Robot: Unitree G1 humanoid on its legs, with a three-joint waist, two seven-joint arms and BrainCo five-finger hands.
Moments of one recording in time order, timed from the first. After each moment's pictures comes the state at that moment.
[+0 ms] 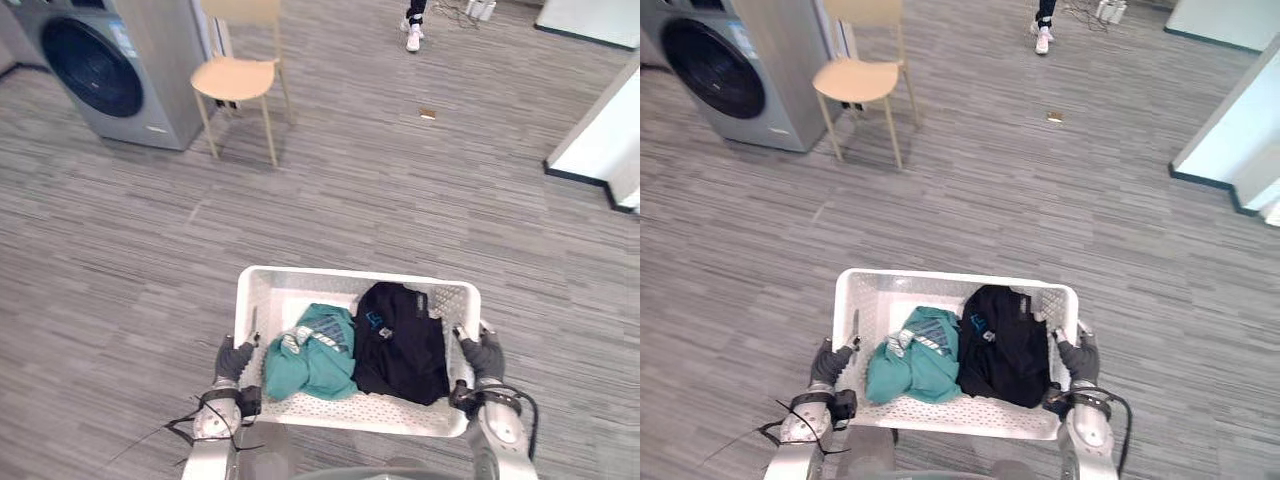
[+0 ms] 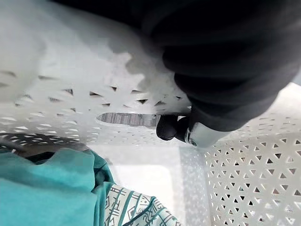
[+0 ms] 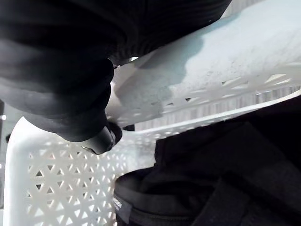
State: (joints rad) left arm 0.28 0.02 0.06 0.06 0.08 0.04 0.10; right arm 0.30 0.03 -0.11 -0.04 0.11 -0.06 -0.12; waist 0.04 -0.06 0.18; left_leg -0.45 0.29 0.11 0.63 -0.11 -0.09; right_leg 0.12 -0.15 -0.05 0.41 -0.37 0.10
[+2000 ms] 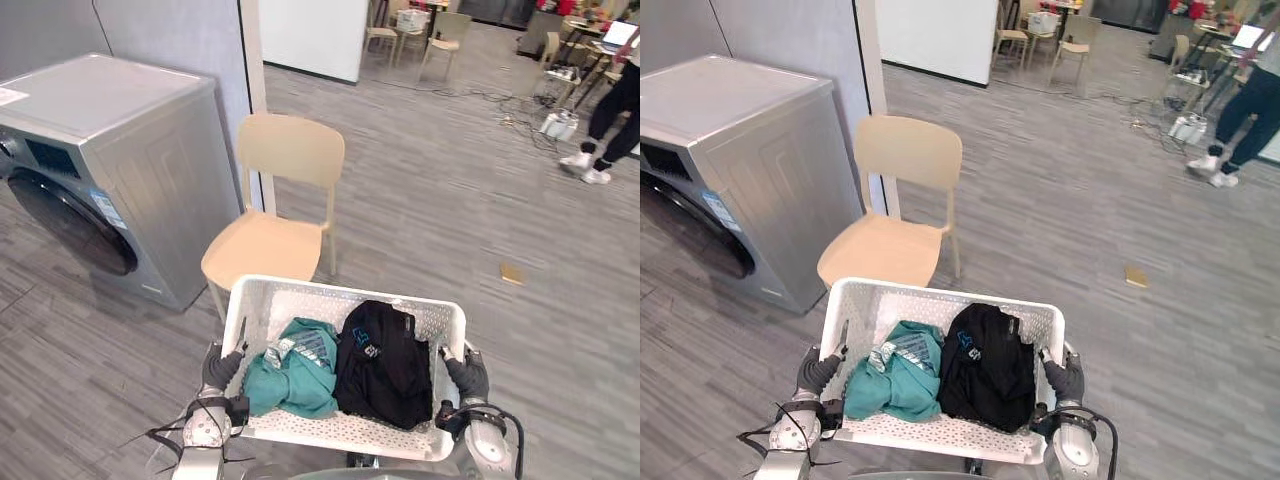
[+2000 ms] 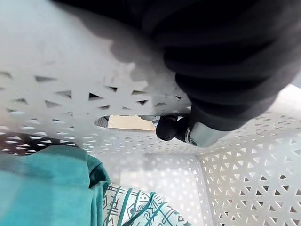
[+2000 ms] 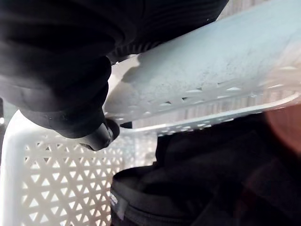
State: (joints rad) left arm 0.32 0.03 0.05 0.01 0.17 0.11 0.16; right arm 0.39 0.02 -0.04 -0.03 0.09 -0.06 -0.14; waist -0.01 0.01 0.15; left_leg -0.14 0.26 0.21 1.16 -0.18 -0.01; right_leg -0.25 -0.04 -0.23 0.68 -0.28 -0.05
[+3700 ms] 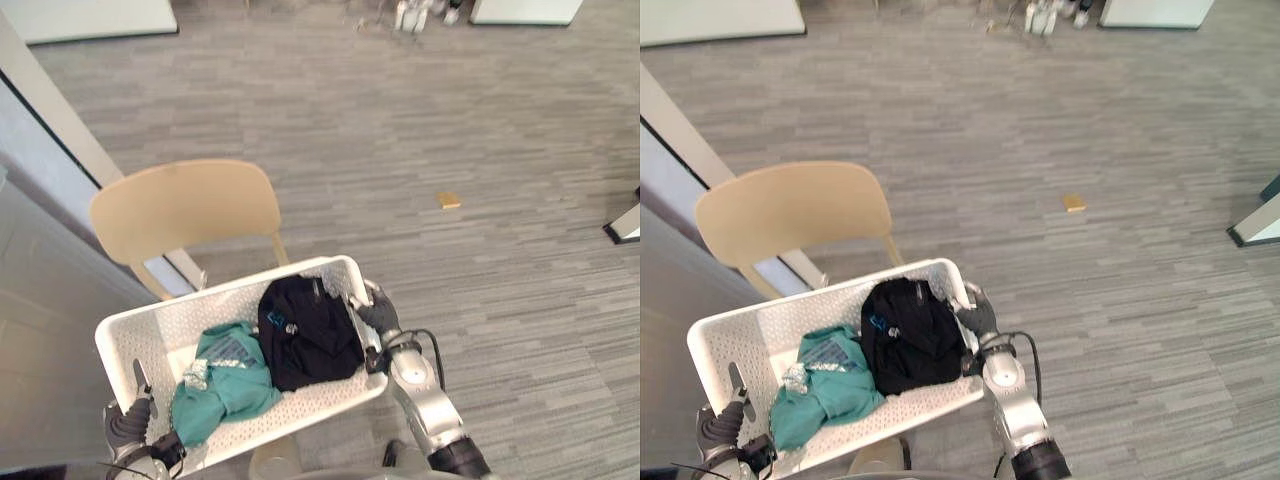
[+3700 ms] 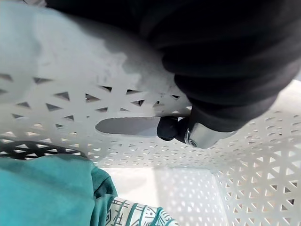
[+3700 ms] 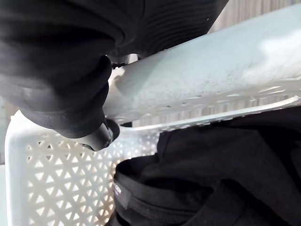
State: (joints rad) left arm 0.41 -0.07 0.49 -0.09 -0.01 0.10 0.22; right arm -0.09 0.06 0.29 0.18 -0.02 0.01 -0.10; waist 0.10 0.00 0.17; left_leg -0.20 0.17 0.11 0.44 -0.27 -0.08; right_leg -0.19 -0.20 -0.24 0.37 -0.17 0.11
